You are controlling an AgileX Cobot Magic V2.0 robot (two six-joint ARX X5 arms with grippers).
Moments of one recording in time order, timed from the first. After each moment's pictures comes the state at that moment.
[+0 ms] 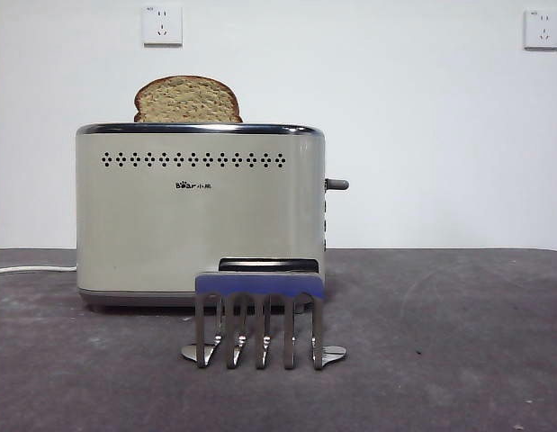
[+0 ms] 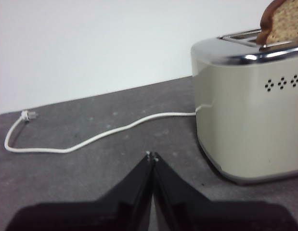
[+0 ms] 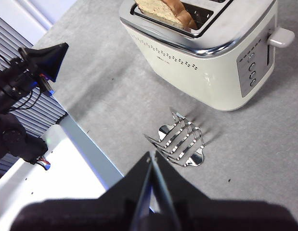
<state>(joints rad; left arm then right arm) 0.11 0.04 0.03 -0.03 0.18 0.15 0.29 1.01 1.22 -0.99 -0.65 -0.12</state>
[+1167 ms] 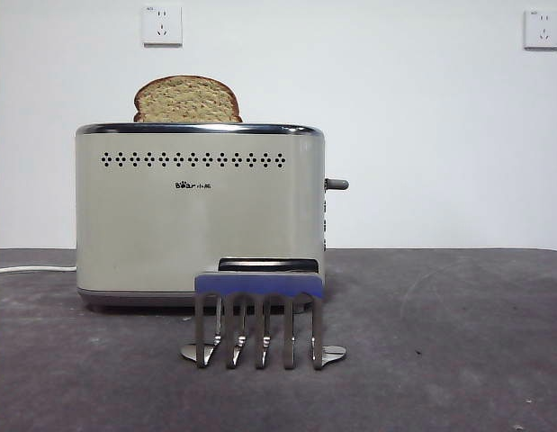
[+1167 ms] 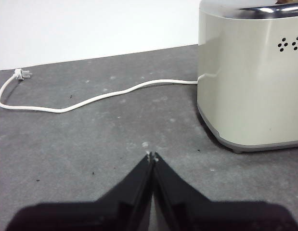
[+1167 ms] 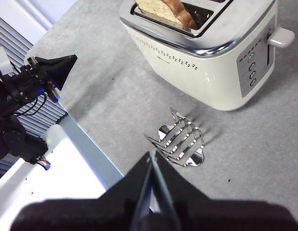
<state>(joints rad) 0.11 0.00 0.02 -0.17 0.16 0.11 0.29 1.01 1.22 -0.99 -0.65 -0.12</state>
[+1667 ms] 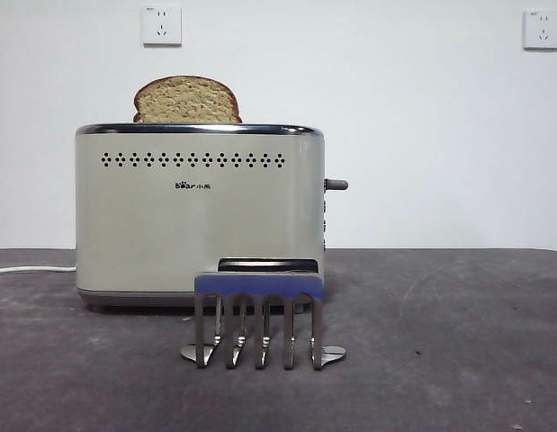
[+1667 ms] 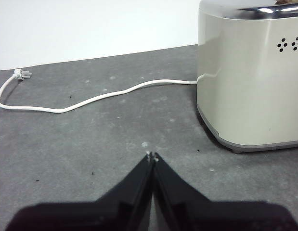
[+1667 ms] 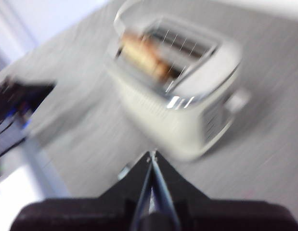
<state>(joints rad) 0.11 0.00 0.02 -0.17 0.16 0.11 0.20 0.94 1.19 -0.79 -0.63 -0.22</state>
